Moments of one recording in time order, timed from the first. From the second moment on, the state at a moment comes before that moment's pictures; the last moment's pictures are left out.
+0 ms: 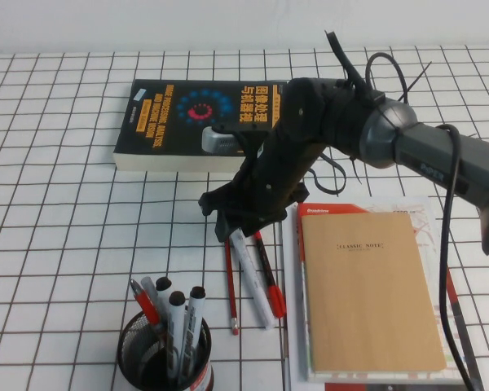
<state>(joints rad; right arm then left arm) 0.61 2.26 -1.93 0.38 1.03 0.03 -0.01 -0.01 0.03 -0.04 0.38 0.12</state>
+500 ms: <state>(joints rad) 0.63 1.68 -1.37 0.29 0.84 0.01 -0.01 -0.01 0.03 -0.04 0.38 0.12</state>
